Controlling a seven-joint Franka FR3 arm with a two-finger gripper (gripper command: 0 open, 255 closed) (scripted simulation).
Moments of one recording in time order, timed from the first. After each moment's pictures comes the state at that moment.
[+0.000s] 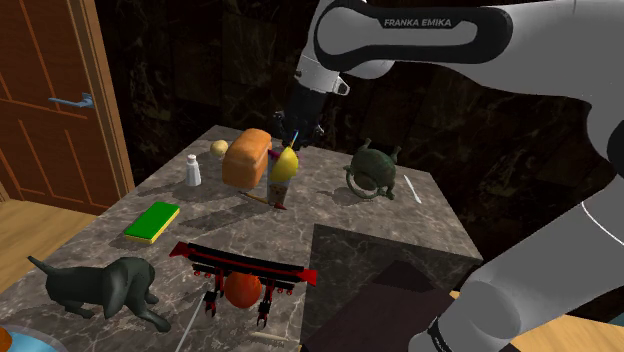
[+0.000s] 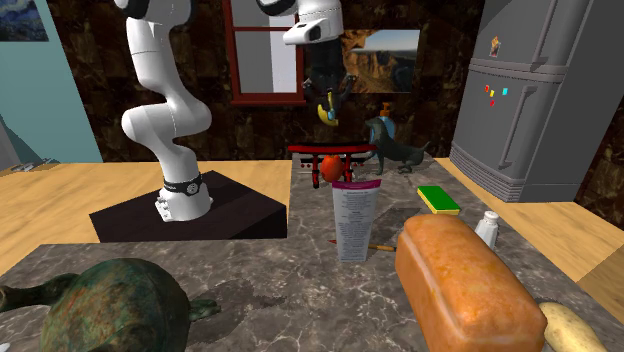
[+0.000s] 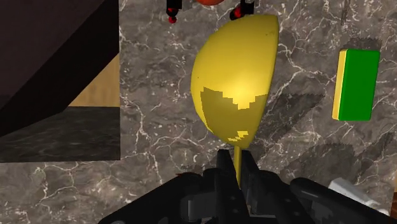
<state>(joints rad) -0.22 -0.19 0.44 -1.96 0.24 1.88 1.00</state>
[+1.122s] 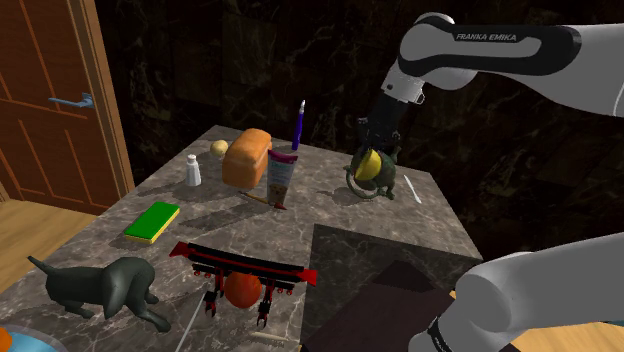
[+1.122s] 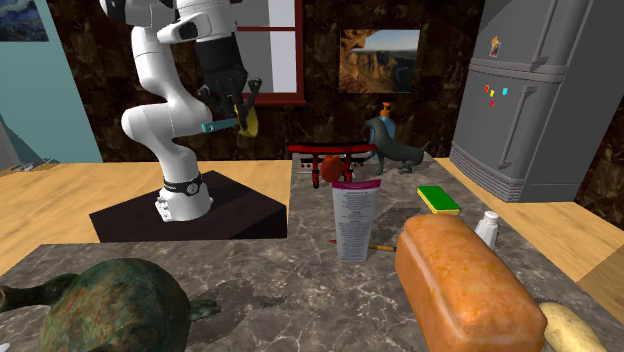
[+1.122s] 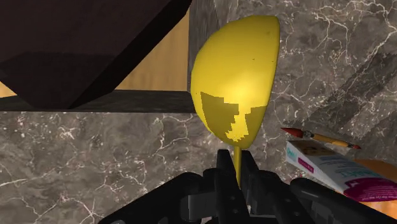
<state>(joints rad) -0.34 -0.49 0.13 -2.23 0.24 1.77 0.57</state>
